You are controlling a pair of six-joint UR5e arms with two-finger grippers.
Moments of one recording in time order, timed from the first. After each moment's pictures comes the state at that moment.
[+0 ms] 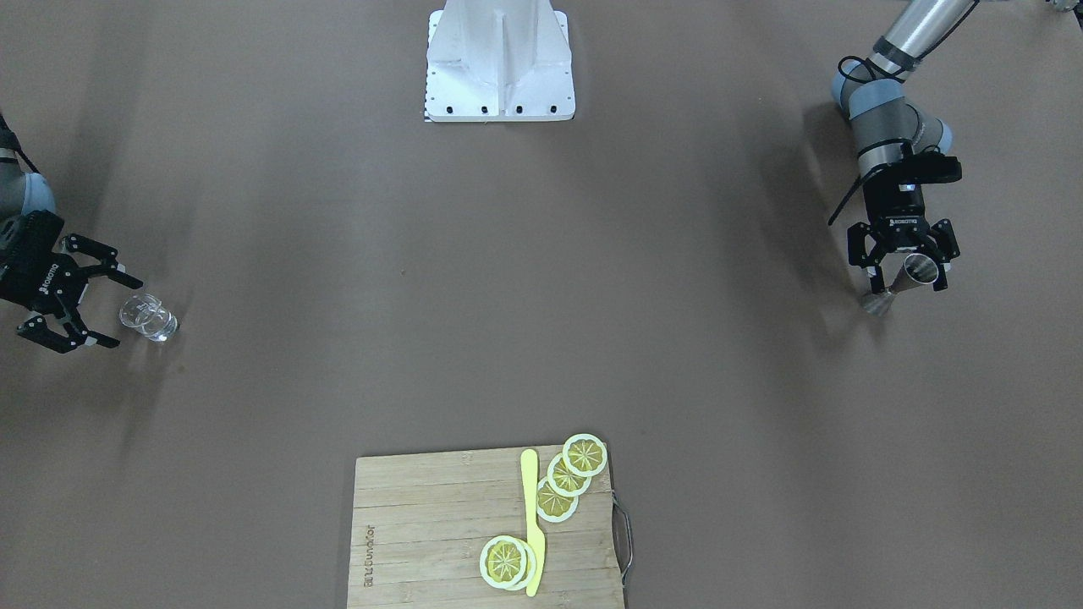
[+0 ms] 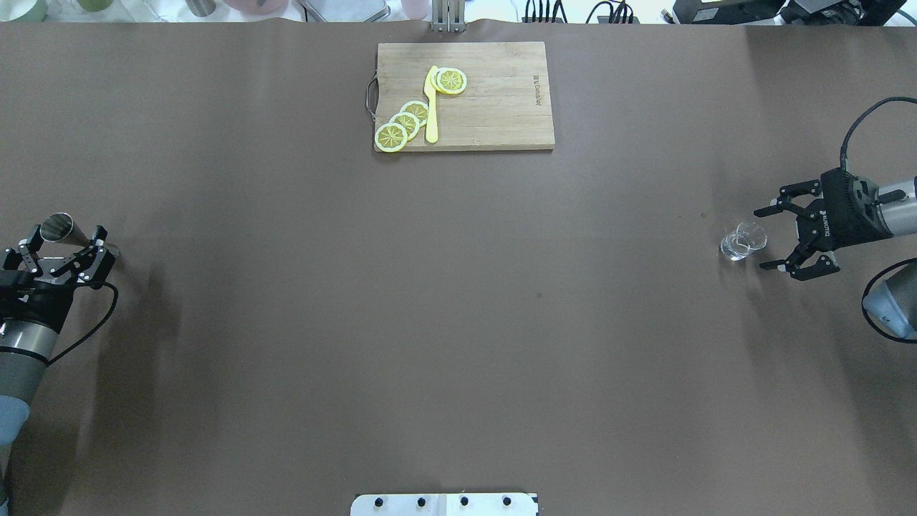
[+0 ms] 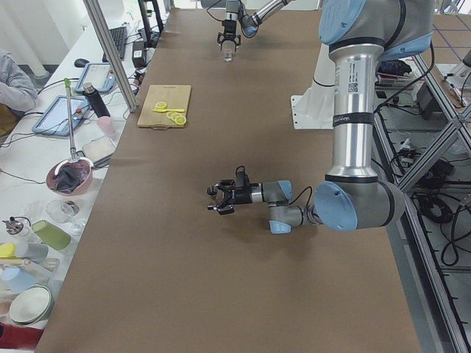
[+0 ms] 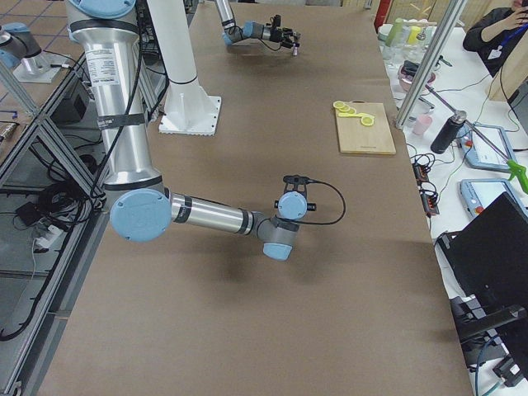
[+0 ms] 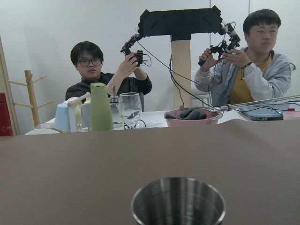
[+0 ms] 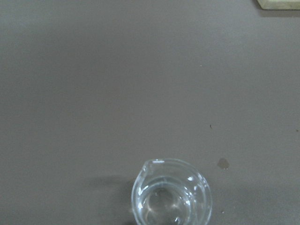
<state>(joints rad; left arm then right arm) -0.36 -1.51 -1.26 -3.12 -0.47 -1.08 1.04 -1.42 1.11 -0.05 2.46 -0.28</state>
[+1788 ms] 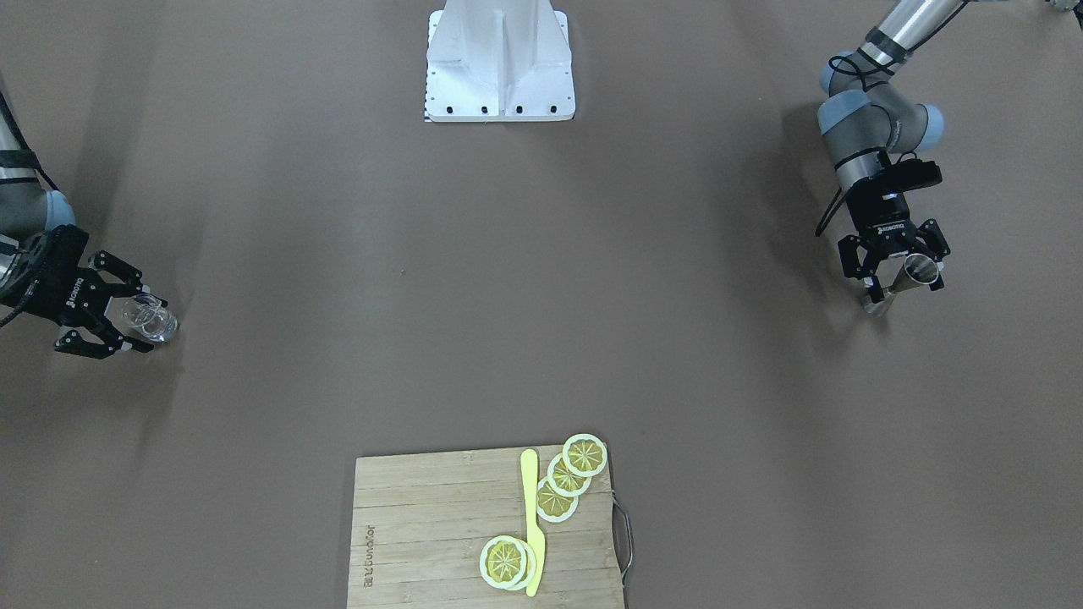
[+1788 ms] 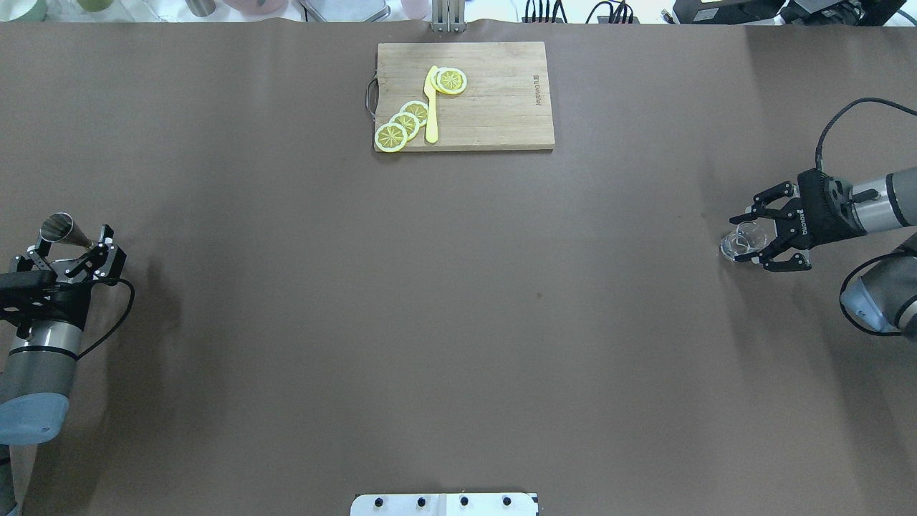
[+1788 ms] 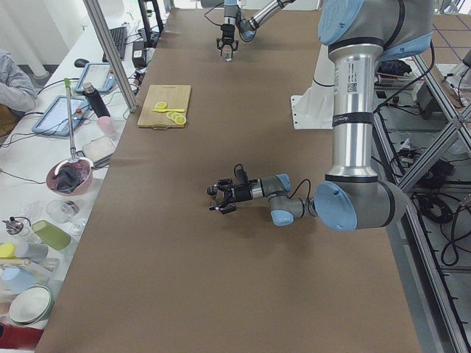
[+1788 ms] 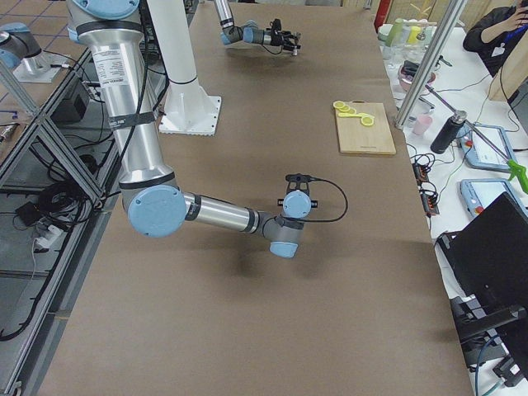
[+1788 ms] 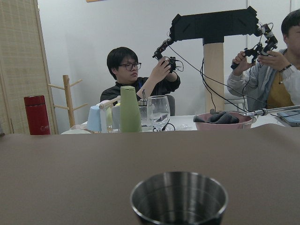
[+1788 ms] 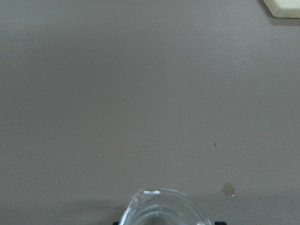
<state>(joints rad) -0.34 -1.50 -1.34 -2.79 -0.42 -1.32 1.01 -1.37 1.04 0.01 2.46 -0.27</state>
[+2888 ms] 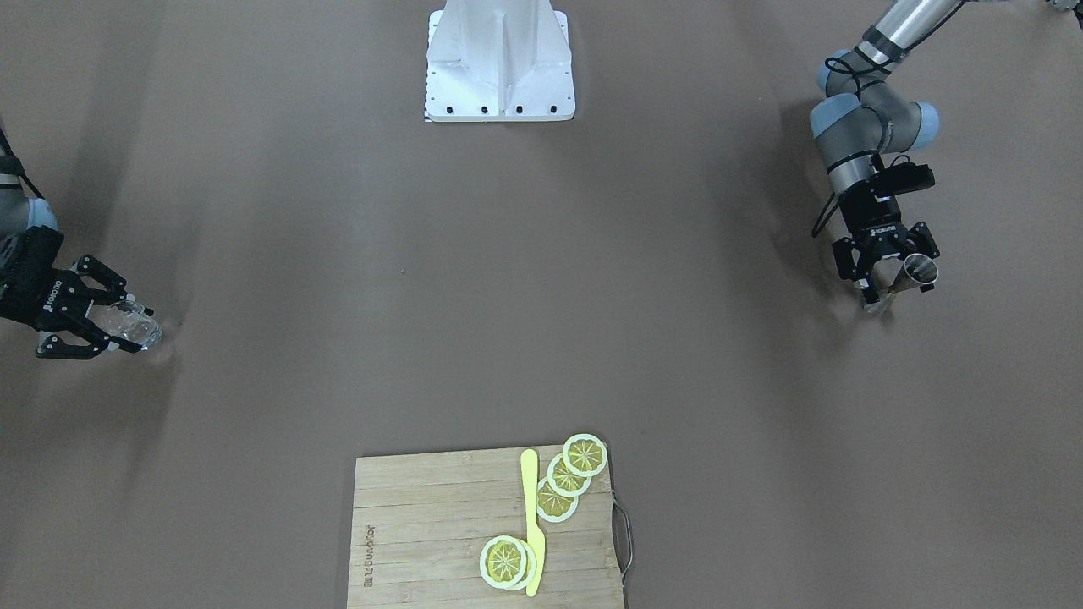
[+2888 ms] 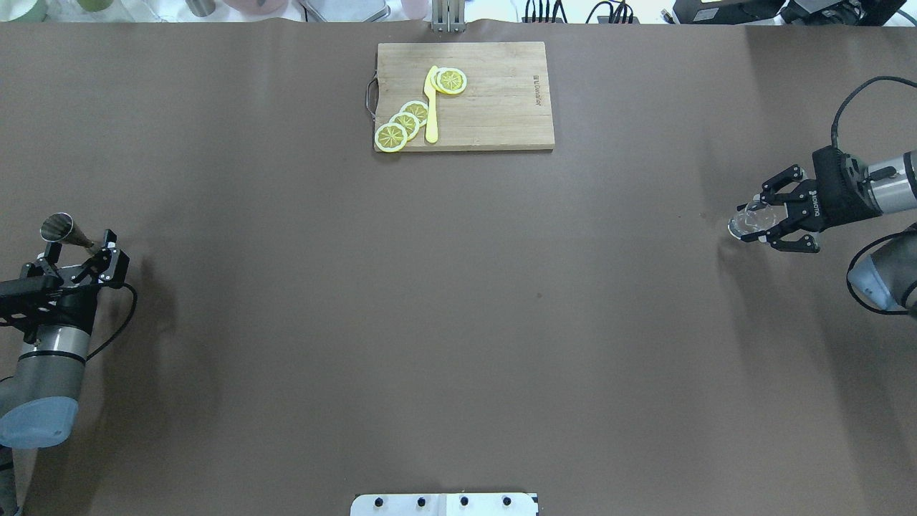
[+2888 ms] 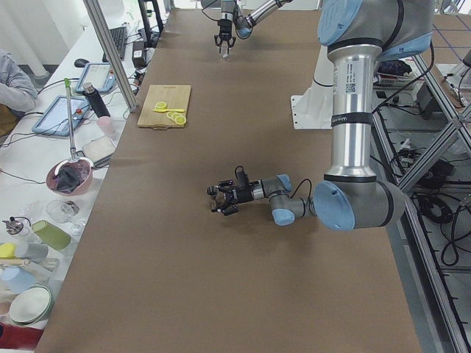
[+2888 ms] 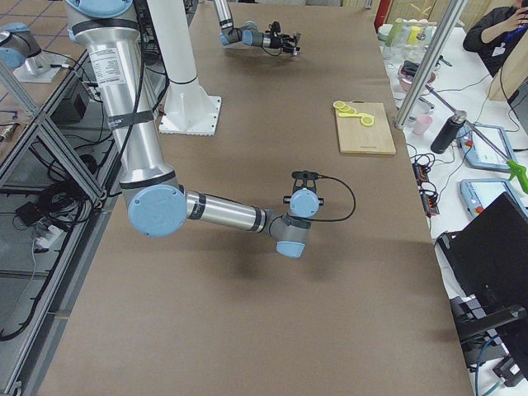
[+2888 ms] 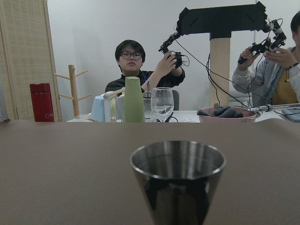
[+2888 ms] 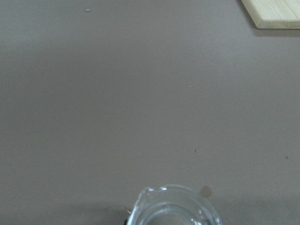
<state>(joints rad) -0.32 -1.50 -1.34 -2.72 -0.41 -1.47 1.08 -1.33 1.04 0.00 2.53 -0.25</state>
